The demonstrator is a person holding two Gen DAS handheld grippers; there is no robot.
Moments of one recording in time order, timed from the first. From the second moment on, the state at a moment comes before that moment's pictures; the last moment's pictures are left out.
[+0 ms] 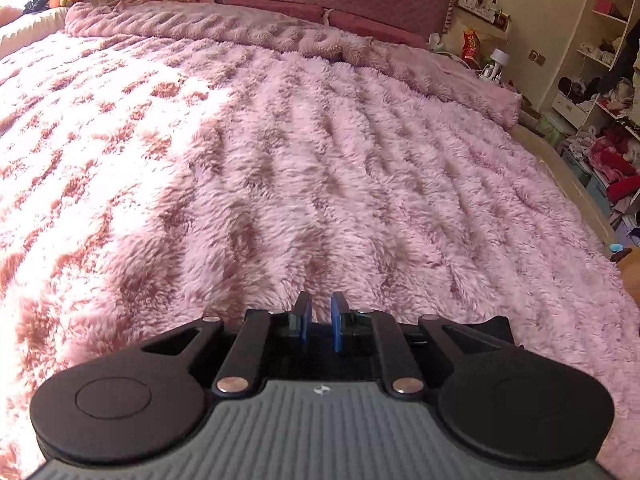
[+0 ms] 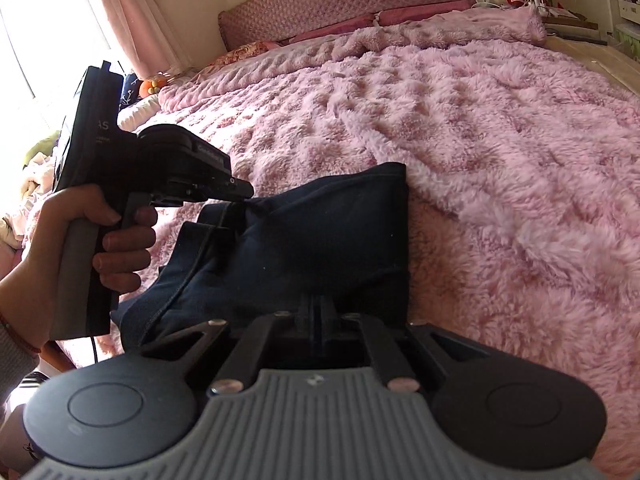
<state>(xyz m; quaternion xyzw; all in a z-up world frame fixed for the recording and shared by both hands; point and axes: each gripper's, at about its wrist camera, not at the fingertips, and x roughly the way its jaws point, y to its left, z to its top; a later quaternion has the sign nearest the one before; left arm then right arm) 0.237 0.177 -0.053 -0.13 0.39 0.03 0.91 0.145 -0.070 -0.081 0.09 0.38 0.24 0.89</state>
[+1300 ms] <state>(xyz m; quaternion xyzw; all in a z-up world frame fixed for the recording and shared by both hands) 0.207 0.321 -0.180 -0.52 0.40 -0.19 0.73 0.199 -0.069 -0.083 0.29 0.43 0.33 0.79</state>
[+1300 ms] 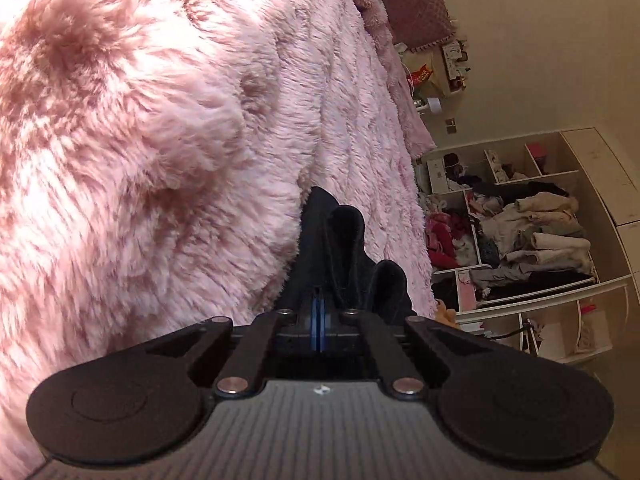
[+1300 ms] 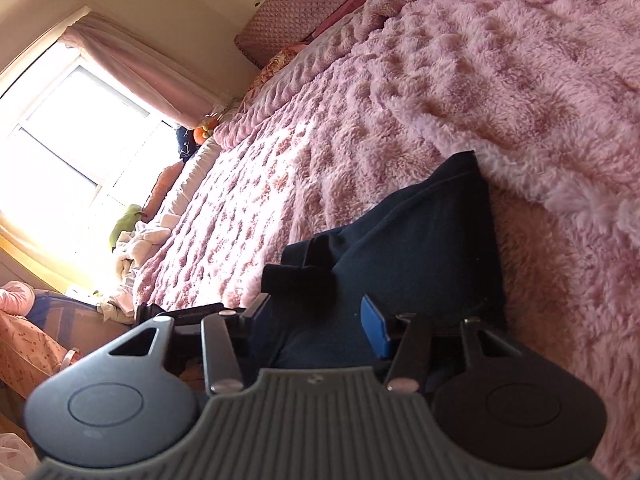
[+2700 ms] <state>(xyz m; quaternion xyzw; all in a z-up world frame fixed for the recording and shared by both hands) 0.140 0.239 -0.086 -0.34 0.35 -0.05 0.87 0.207 -0.048 -0.046 0.18 0.35 0.21 0.89</state>
